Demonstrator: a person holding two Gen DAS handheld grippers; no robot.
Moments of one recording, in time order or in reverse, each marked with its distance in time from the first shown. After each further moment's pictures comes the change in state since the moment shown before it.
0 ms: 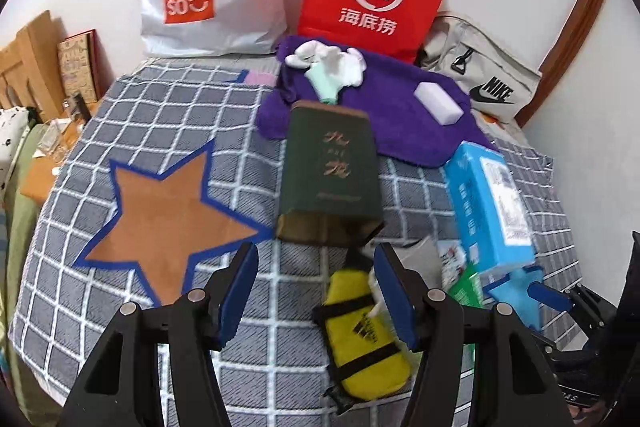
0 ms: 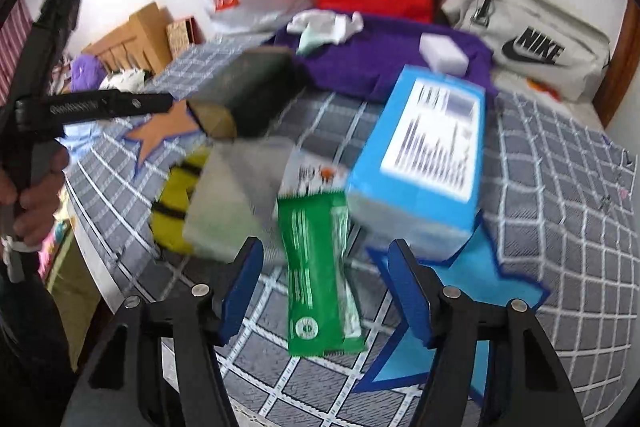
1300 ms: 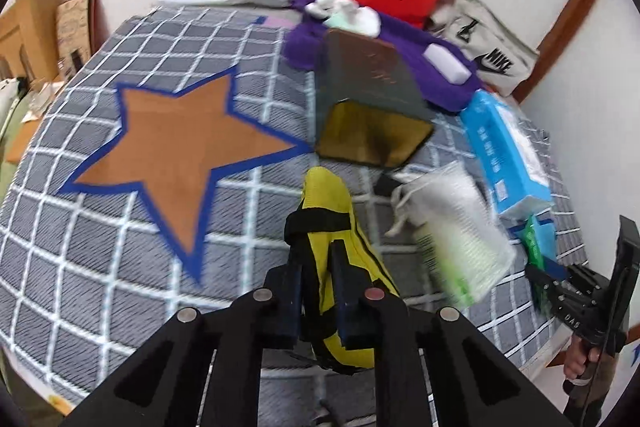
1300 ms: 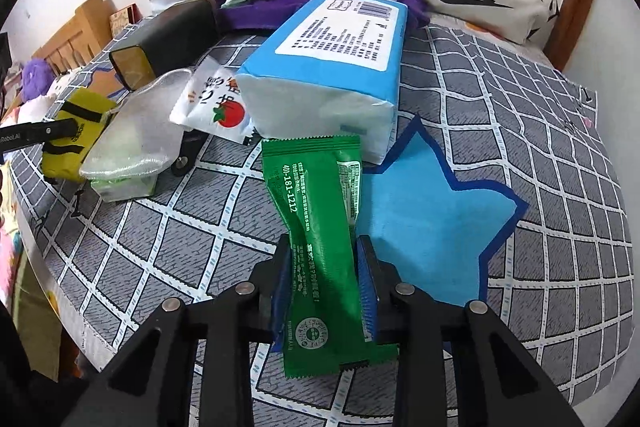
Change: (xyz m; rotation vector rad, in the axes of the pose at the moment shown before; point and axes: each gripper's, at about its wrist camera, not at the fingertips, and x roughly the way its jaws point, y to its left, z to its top) left arm 0.019 0.045 -0.060 -0.001 0.065 -0.055; right arm 0.020 -0.034 -0.061 0.092 0.030 -0.173
